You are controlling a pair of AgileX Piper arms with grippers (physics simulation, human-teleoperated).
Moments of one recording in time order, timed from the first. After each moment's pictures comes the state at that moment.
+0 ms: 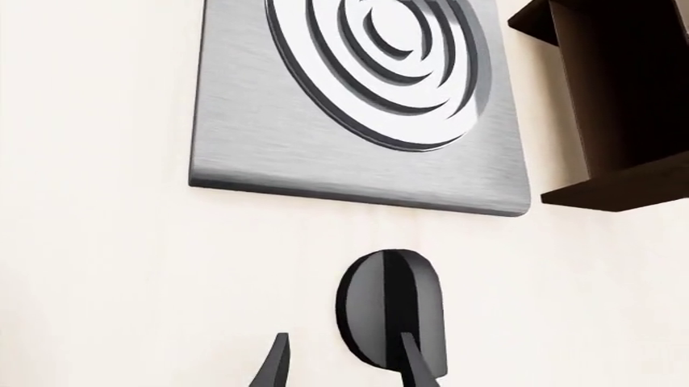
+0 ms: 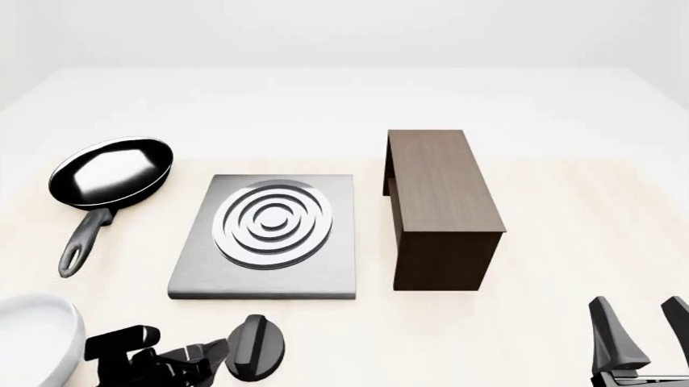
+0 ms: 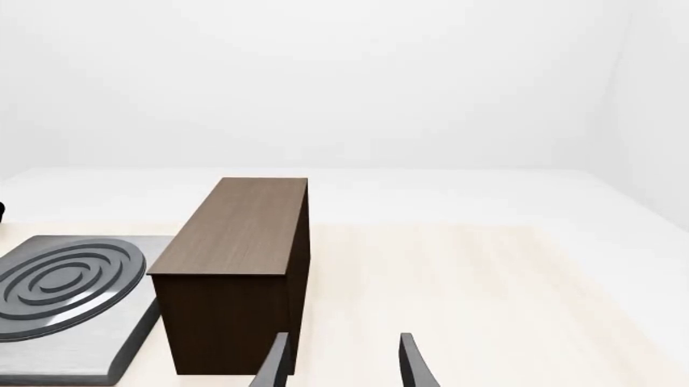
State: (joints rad) left arm -0.42 1.19 -0.01 -0.44 -0.59; right arm 0.00 0.00 0.00 0.00 -0.01
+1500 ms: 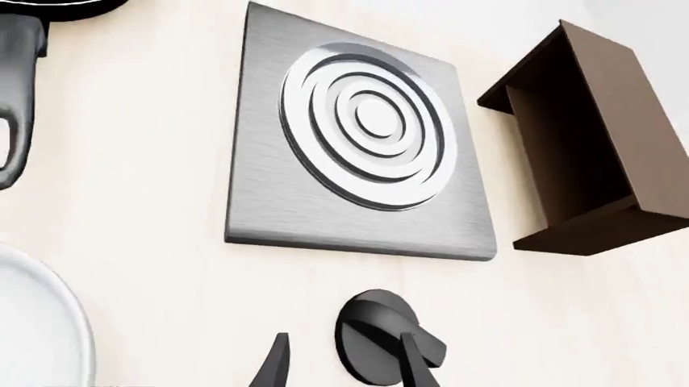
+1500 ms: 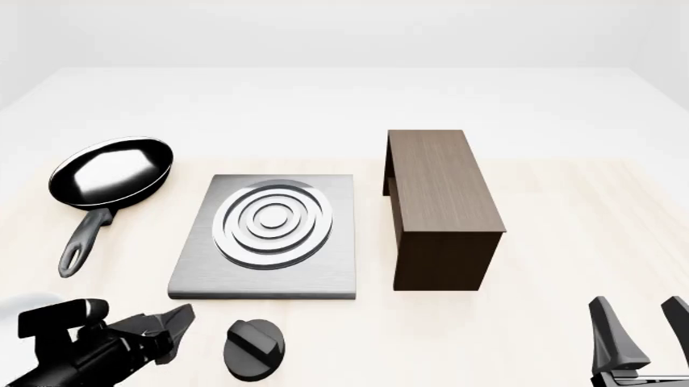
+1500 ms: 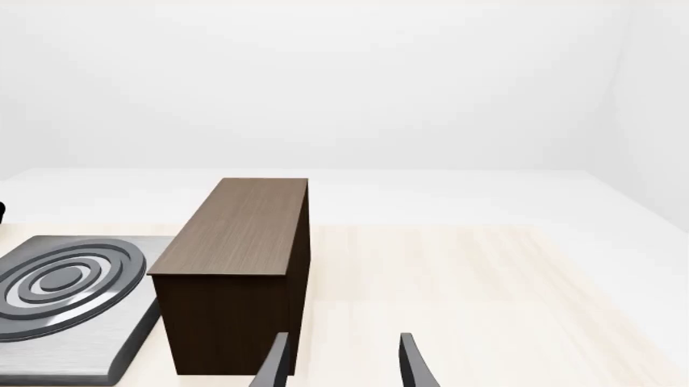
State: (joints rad) left arm -0.30 0.70 -0.17 0.10 -0.47; right arm 0.00 0.00 0.00 -0.01 -0.01
